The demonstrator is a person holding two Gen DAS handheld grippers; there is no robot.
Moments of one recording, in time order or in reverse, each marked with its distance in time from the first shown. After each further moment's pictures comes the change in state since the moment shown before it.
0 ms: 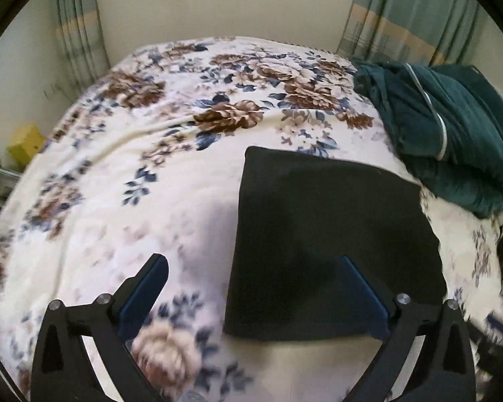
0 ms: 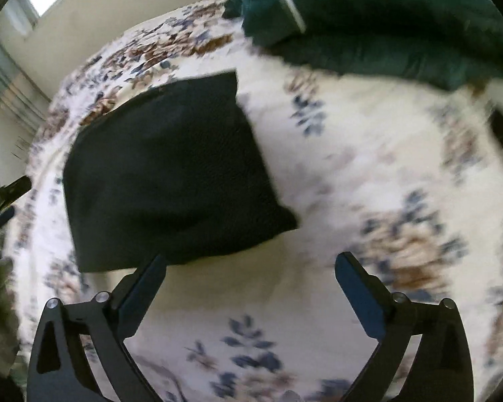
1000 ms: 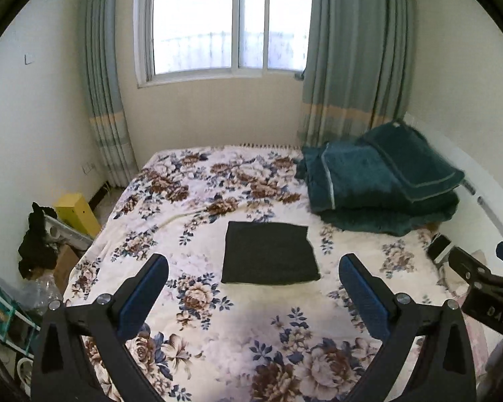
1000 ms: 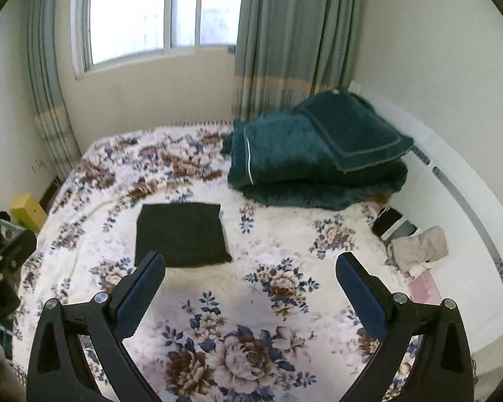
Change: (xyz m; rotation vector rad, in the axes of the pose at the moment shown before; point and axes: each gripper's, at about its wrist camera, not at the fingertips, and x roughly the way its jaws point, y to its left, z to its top) left arm -0.474 -0.087 -0.095 0.078 -0.345 -0.005; right arm -0.562 -0.058 -0.118 -0.090 -0.430 -0.071
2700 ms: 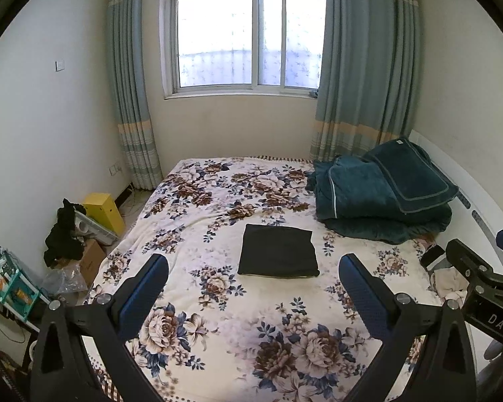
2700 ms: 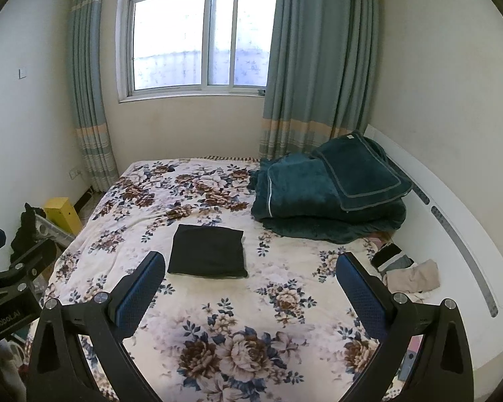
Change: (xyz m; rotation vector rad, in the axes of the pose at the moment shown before) left arm -0.127 -0.009 -0.001 -0.033 -0.024 0.089; right arm -0.176 -0.047 0.024 -0.100 -0.104 0.145
